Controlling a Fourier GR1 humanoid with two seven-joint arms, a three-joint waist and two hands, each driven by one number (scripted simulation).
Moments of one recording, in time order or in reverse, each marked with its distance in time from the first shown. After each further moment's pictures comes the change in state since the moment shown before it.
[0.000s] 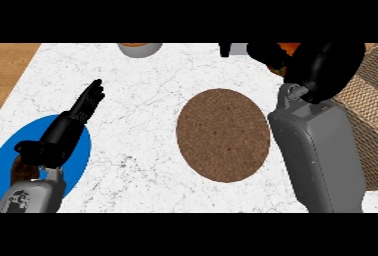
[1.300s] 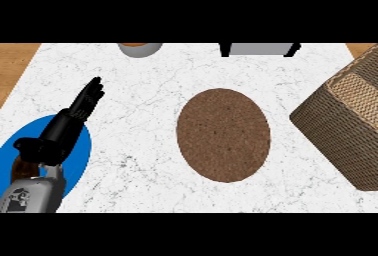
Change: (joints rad) left arm -0.016 -0.017 0.026 0.001 -0.017 -0.020 0.010; right arm 0.130 -0.327 -0.483 0.196 -0.248 -0.152 -0.267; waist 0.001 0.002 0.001
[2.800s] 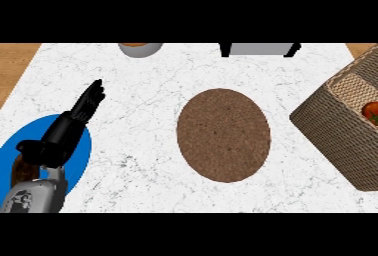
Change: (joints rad) left arm 0.012 -0.031 0.020 -0.003 -0.027 -0.025 -0.003; right arm 0.076 -0.192 -0.119 0.231 -0.399 -0.382 -0.423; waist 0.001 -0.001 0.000
